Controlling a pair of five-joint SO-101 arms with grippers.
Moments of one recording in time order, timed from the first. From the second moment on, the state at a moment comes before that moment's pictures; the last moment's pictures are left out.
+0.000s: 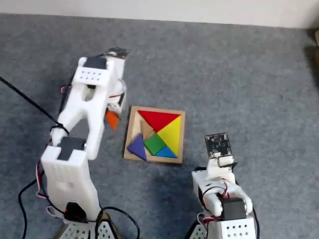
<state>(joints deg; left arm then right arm) 1.3 24.7 -13.8 87.9 -1.5 -11.8 -104.4 95.9 71.2 6.2</state>
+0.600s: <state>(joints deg) 12.6 29.1 -14.1 89.4 7.4 -11.8 -104.4 95.9 71.2 6.2</state>
